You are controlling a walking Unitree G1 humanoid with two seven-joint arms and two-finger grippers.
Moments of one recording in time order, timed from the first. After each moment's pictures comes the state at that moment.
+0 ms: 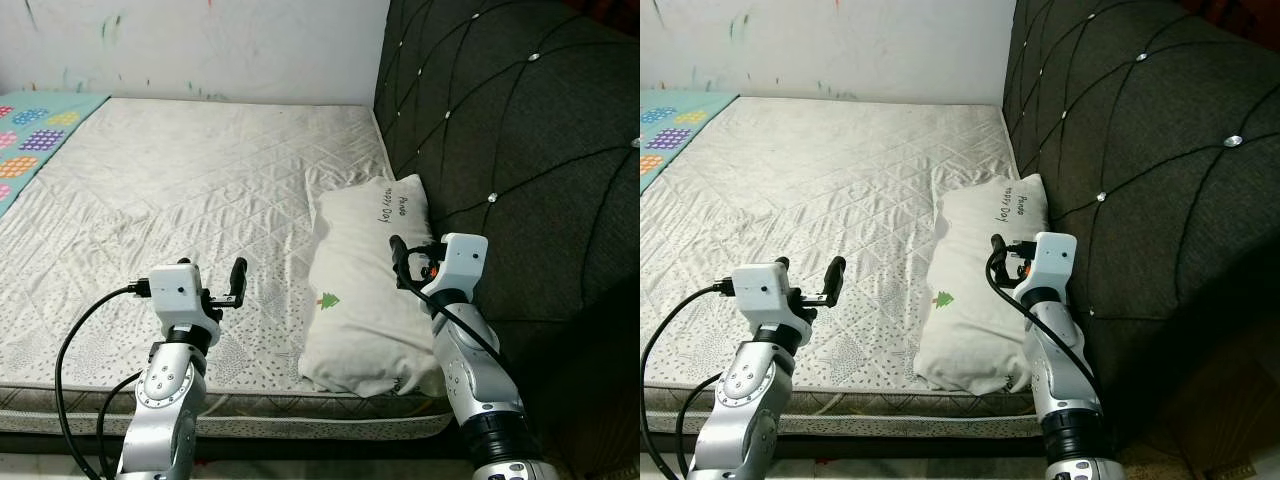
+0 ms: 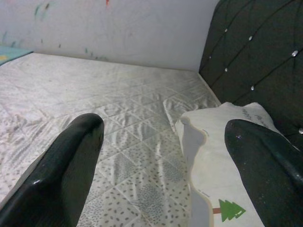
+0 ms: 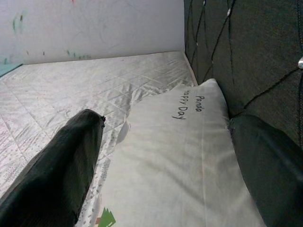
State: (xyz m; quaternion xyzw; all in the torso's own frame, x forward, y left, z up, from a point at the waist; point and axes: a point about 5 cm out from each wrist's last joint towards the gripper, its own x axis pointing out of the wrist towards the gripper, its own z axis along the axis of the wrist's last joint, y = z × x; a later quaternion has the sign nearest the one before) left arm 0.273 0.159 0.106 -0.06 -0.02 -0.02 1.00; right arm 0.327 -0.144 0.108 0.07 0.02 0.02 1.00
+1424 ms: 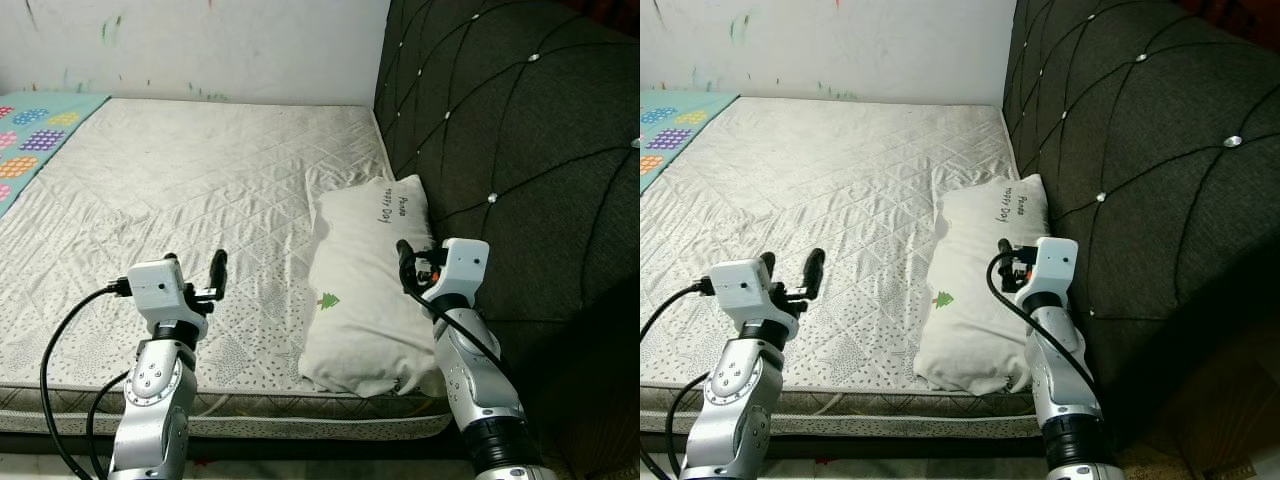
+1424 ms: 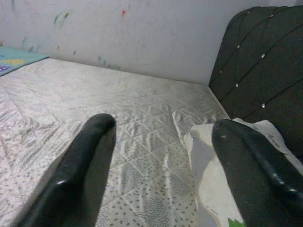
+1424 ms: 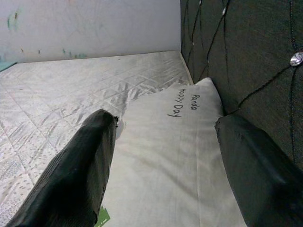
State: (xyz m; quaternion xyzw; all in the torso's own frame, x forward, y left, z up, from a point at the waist) left arm 0.274 0.172 0.112 -0.08 -0.04 0.01 1.00; right arm 0.324 -0.146 0.103 0.06 0.02 0.02 1.00
